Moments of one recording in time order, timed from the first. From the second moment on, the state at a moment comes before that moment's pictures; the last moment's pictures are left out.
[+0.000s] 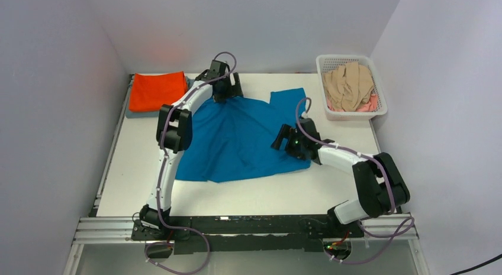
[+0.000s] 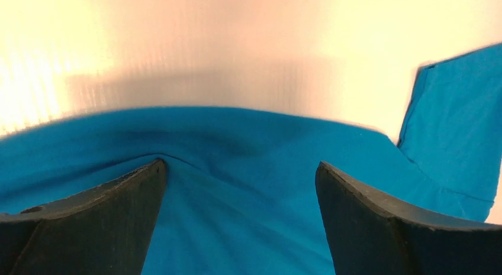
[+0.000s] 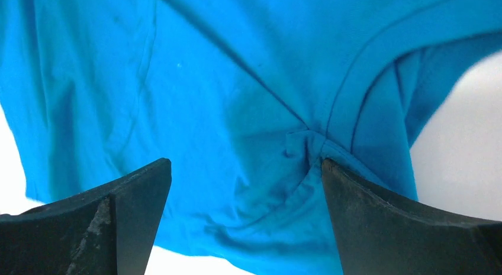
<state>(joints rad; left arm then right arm) -0.33 2.50 2.20 -0.55 0.12 -0.53 0.36 1.48 0.67 -0.03 -0.08 0.71</state>
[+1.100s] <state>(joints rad) -0.26 1.68 1.01 -0.37 0.02 -0.43 0.46 2.00 1.38 -0.29 -0.35 0.24</state>
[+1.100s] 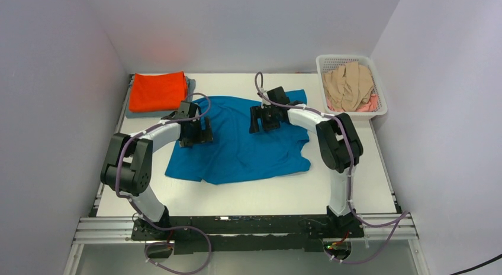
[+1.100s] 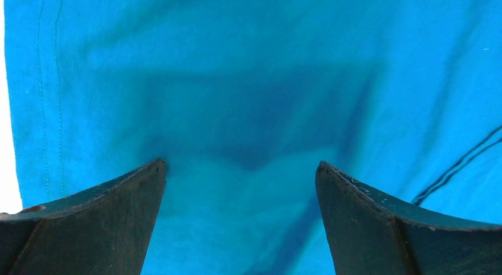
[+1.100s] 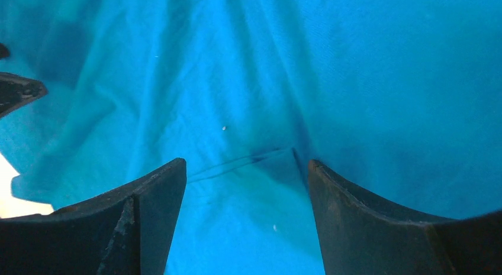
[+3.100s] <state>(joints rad) -0.23 1.69 0.98 -0.31 0.02 -0.49 0.63 1.95 1.31 -0.36 -0.05 0.08</state>
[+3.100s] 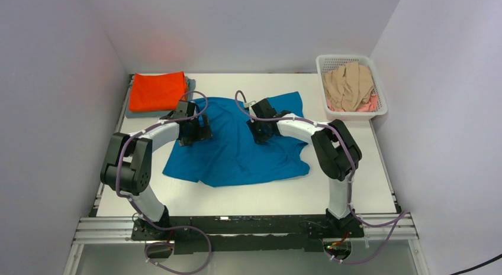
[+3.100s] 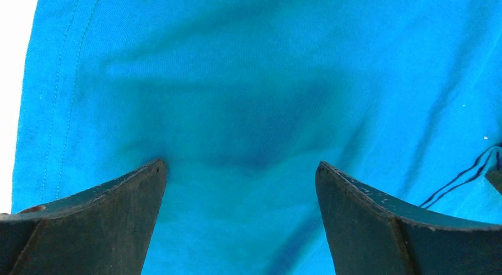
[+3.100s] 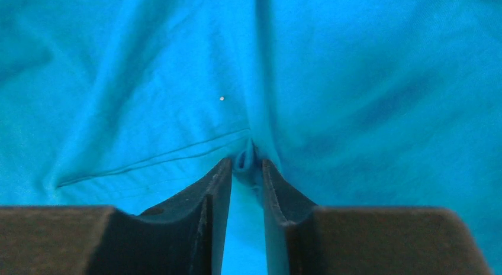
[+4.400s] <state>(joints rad) -0.20 1.70 0.99 -0.31 0.02 -0.50 0.95 1.38 0.94 -0.66 -0.25 0.25</state>
